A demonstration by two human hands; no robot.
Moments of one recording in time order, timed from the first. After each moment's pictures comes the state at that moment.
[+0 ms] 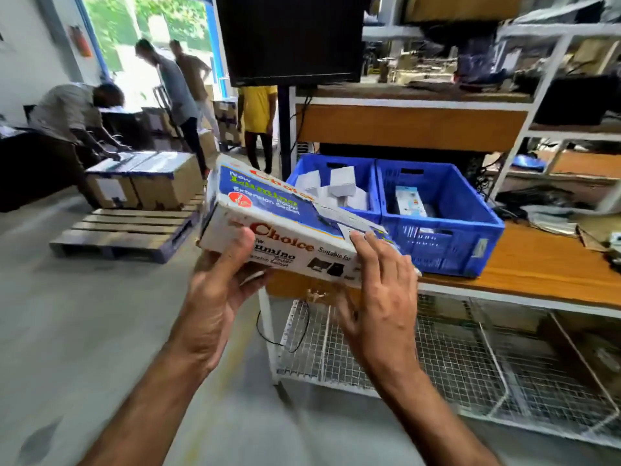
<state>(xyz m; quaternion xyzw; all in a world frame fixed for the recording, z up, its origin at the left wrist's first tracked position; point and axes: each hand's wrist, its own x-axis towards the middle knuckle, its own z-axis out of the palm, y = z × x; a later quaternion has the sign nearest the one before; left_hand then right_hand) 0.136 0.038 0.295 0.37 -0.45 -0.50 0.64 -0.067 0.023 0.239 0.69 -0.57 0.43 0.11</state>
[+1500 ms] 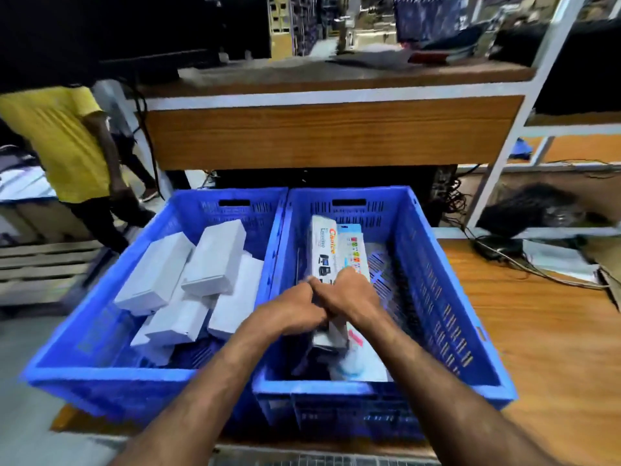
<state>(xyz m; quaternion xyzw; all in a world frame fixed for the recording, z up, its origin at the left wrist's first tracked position) -0.218 -0.485 0.214 0.56 -0.73 -0.40 0.04 -0.339 -0.498 0.179 0.52 -0.79 0.18 -0.27</state>
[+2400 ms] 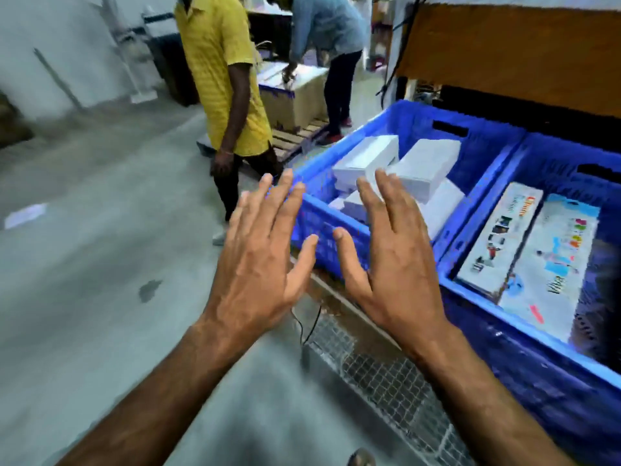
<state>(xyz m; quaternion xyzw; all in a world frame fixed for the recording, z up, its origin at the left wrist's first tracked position) -0.025 -0.241 0.235 0.73 -0.62 0.18 0.24 -0.180 -0.338 0.216 0.85 -0.33 0.40 -0.08</state>
